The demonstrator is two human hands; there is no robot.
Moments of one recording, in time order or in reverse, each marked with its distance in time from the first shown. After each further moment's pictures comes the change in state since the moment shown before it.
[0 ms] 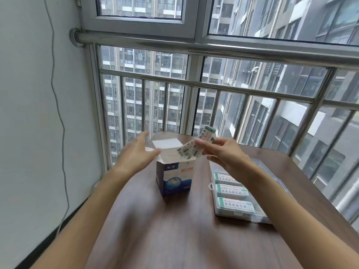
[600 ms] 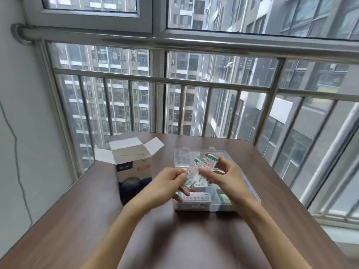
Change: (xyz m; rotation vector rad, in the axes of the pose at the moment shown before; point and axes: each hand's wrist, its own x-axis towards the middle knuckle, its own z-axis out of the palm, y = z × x) left_hand -0.055 0.087 0.111 -0.543 -0.636 0.138; right_hand -0.051 0.072 -0.079 0.047 0.261 -0.121
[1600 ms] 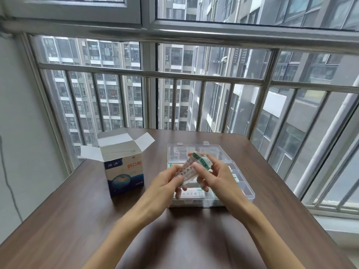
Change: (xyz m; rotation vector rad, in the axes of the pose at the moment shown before) left_hand -0.013 -0.006 0.022 -0.099 0.100 0.134; right_hand -0.015 0.004 0.000 -0.005 -0.183 -0.121
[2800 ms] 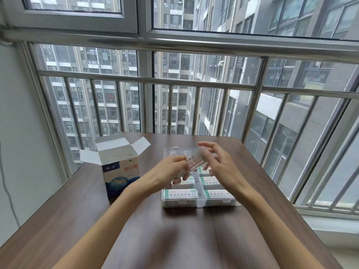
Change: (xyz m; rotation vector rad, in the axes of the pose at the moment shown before) left_hand 0.032 0.044 0.001 0.177 -0.165 -0.145; right_hand 0.012 -0.023 -0.026 -0.324 0.098 -0.007
